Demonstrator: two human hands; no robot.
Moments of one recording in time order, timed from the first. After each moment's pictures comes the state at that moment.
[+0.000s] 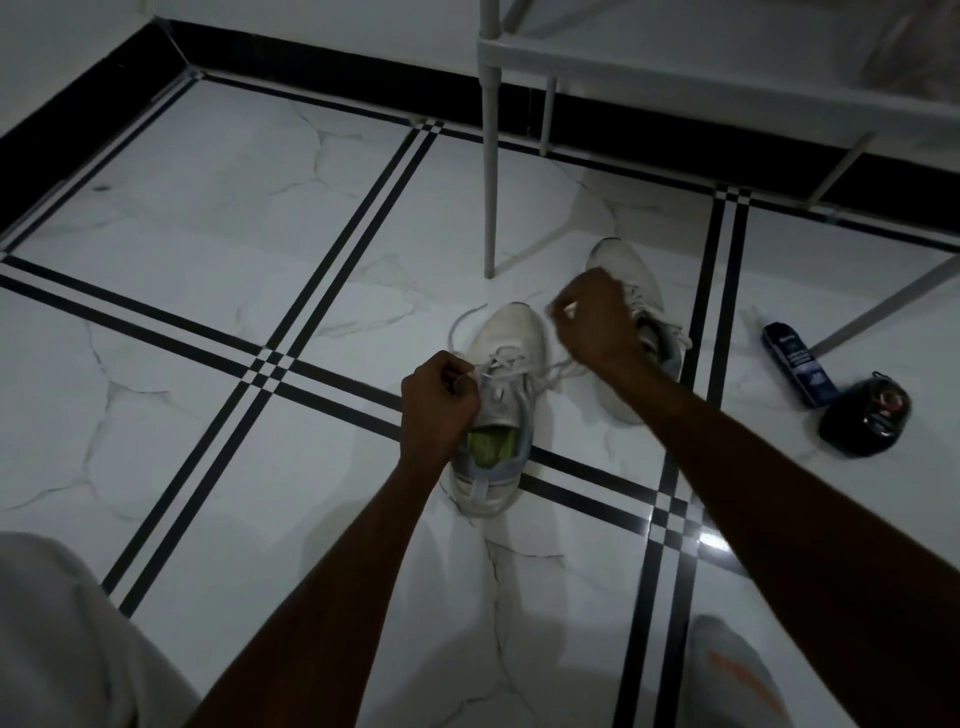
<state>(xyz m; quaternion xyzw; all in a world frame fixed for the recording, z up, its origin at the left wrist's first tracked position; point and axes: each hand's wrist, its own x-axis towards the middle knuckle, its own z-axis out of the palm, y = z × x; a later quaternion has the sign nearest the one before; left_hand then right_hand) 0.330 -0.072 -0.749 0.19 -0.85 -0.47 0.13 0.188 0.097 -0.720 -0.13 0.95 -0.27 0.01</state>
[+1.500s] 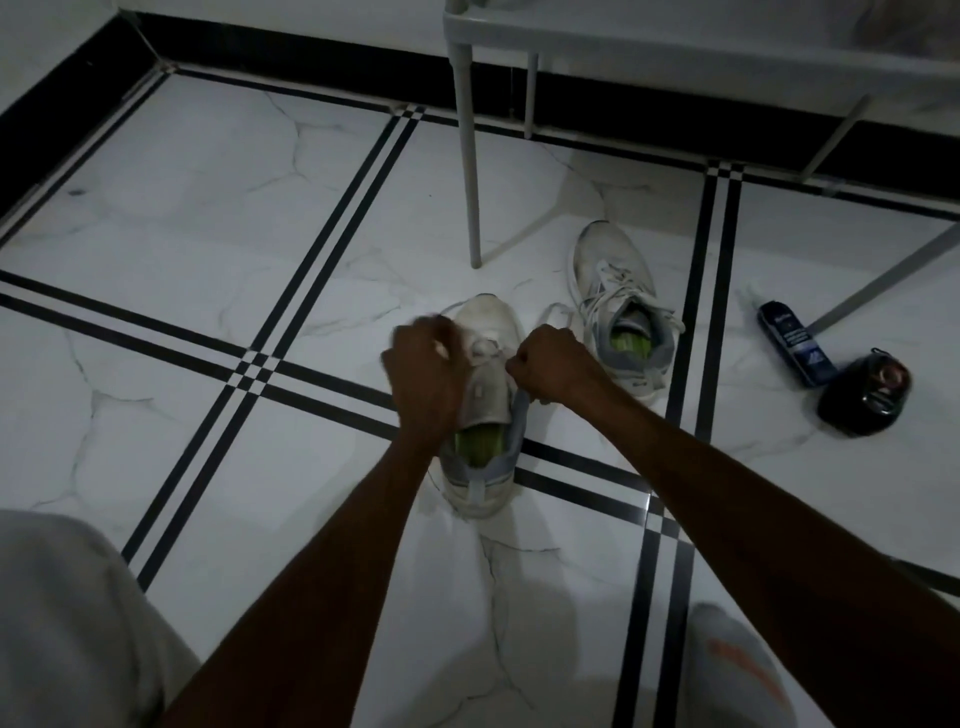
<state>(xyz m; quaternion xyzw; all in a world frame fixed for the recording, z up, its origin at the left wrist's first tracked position) 0.297 -0.070 -0.742 0.19 -0.91 -0.30 0.20 0.235 0.080 -0.722 -0.07 0.92 -0.28 0.27</state>
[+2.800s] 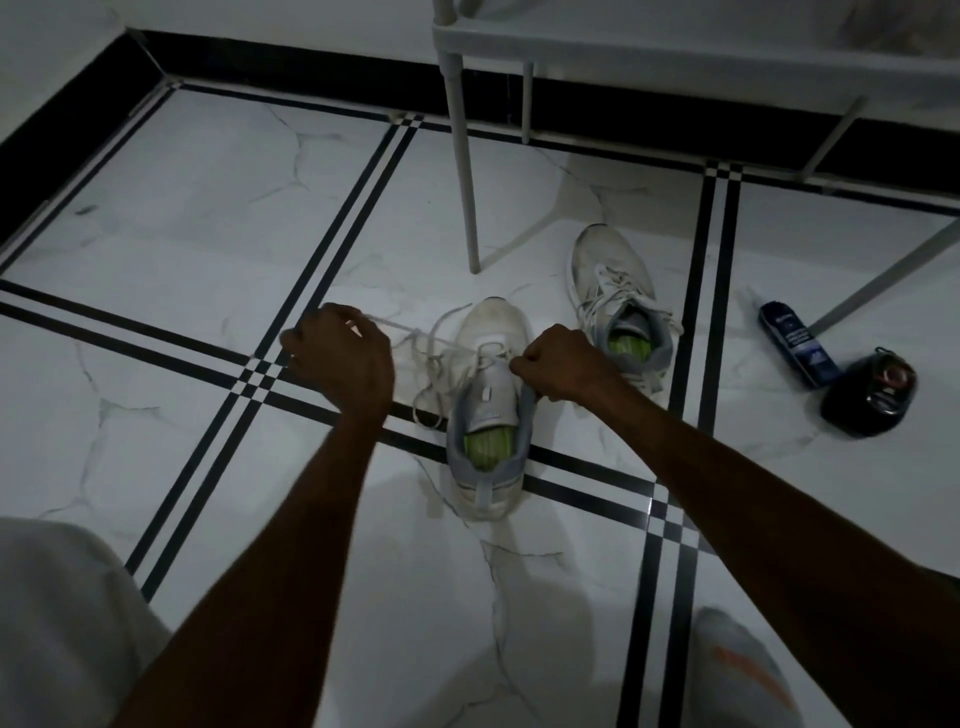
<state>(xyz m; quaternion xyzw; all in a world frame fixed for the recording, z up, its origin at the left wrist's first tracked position) 0.289 -0.120 -0.715 0.43 -0.86 -0.18 0.21 0.224 0.100 -0.725 -0.09 0.91 -0.31 0.25</state>
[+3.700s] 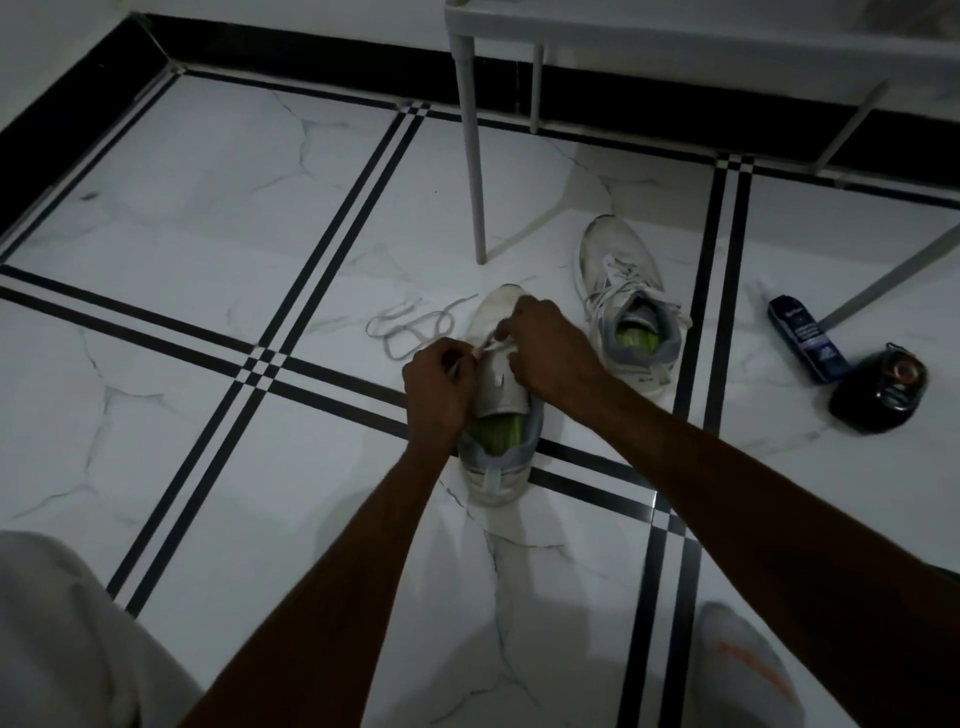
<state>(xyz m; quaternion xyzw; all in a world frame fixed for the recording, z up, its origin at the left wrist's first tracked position) 0.317 -0.059 -0.751 0.19 -0.86 -0.45 0.14 0.231 0.081 -0.738 -0.27 0.94 -0.20 0.08</state>
